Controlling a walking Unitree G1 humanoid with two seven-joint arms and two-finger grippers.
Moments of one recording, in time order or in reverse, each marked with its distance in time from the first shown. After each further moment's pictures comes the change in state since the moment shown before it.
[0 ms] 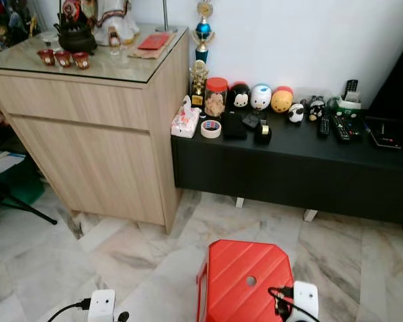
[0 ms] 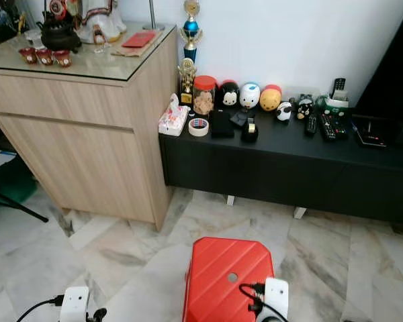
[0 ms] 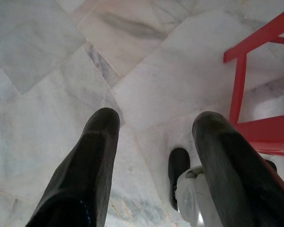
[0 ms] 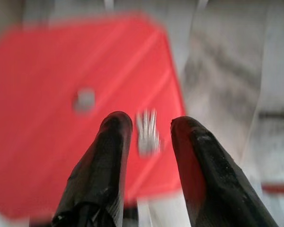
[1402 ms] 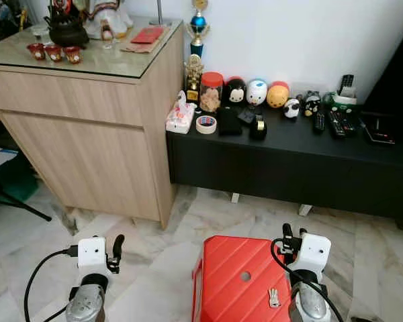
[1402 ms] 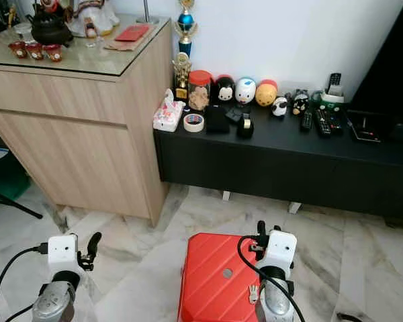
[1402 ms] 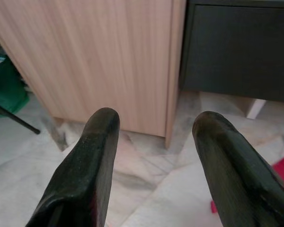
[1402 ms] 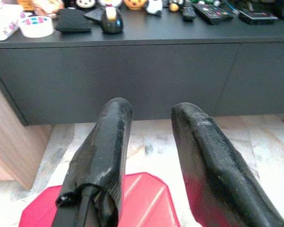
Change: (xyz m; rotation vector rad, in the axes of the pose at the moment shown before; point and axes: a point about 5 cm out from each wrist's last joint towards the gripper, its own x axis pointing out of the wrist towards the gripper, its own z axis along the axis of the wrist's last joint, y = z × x) left arm -0.015 0.005 0.101 -0.017 -0.665 -0.006; right arm -0.018 0.026 0.080 0.016 -0.598 0.049
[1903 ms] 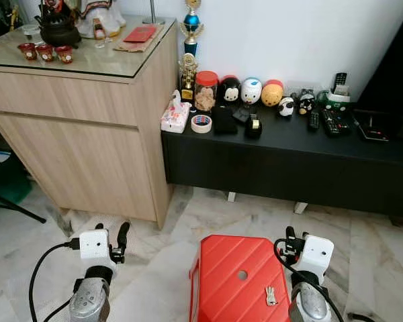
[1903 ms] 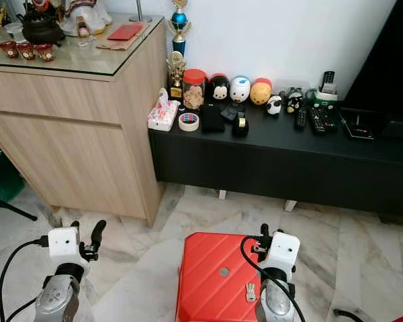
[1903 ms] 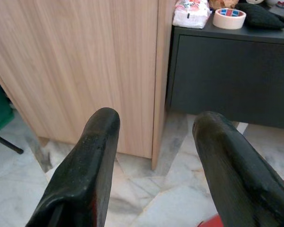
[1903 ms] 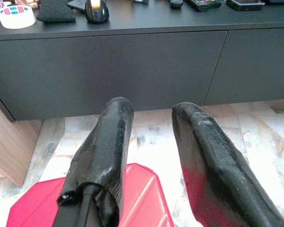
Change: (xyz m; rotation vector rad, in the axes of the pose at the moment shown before) left arm 0.011 -0.008 0.021 -0.046 -0.082 -0.021; right arm 0.002 -0.003 -0.002 0.008 0.039 -0.039
